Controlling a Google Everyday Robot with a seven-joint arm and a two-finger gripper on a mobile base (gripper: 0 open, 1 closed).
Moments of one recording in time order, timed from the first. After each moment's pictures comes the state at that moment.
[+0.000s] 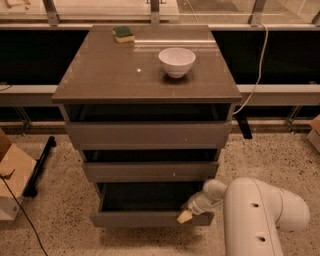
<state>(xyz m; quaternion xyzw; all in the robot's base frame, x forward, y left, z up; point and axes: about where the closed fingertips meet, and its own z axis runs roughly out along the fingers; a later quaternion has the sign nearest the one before) 0.597 -0.141 0.172 -0.46 0.85 0.21 0.16</state>
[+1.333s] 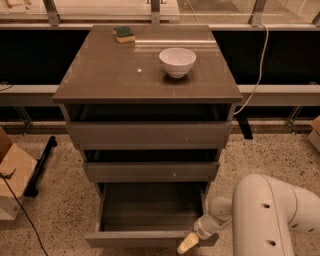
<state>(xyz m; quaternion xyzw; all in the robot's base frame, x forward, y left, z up) 0.468 -0.153 0.169 -0.35 0.90 0.25 0.04</state>
